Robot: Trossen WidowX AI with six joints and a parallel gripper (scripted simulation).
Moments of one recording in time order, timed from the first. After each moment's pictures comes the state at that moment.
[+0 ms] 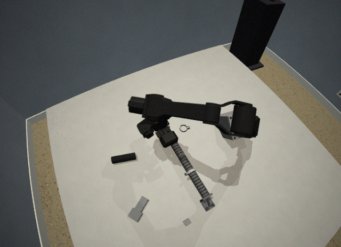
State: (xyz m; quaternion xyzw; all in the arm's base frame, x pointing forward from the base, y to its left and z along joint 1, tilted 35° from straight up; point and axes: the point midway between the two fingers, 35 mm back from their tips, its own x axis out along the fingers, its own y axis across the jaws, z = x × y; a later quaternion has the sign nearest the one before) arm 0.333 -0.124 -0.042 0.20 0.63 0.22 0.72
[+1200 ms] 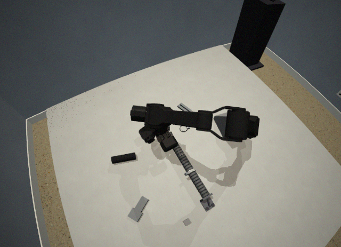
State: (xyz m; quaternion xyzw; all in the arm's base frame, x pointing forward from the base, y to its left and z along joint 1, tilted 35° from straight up) arm 0.335 -0.099 -0.077 0.20 0.63 0.22 0.72
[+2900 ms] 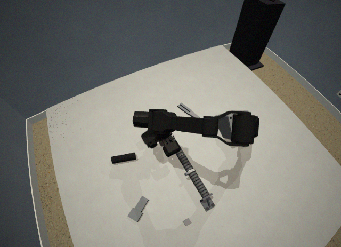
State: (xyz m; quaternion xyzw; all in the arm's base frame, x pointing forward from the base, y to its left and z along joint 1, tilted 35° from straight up) arm 0.333 -0.080 -0.067 0.20 0.64 0.22 0.71
